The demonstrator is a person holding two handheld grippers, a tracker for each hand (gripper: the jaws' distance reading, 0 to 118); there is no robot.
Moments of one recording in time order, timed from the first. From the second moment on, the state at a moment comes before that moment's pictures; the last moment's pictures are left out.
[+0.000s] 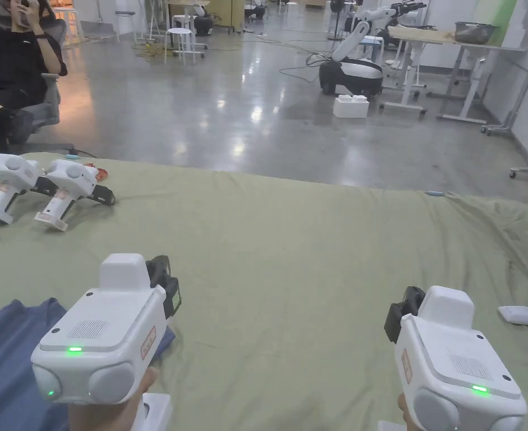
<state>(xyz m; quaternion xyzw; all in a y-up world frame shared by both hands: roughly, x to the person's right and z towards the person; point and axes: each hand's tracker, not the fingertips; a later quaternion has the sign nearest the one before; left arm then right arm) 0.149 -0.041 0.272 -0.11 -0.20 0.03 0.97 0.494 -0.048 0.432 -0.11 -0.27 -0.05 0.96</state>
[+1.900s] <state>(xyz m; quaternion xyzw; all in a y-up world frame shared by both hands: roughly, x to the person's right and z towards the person) -0.035 -0.119 0.265 -0.34 -0.13 0.00 0.93 0.436 -0.110 0.392 -0.25 -0.18 0.01 0.95</state>
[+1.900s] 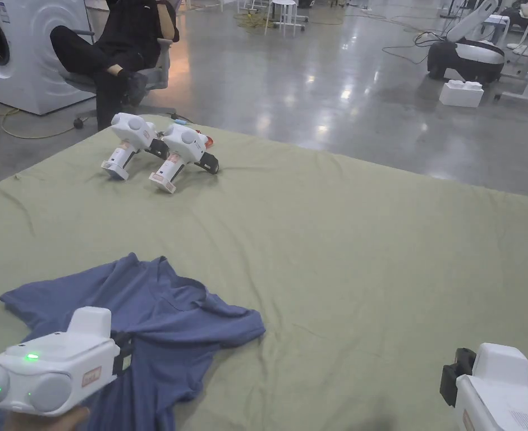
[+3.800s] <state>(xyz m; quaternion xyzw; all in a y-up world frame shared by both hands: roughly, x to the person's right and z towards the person) 0.318 -0.049 0.329 -0.22 -0.43 0.02 0.88 0.531 -0.062 0.530 -0.16 -0.29 -0.03 0.94</state>
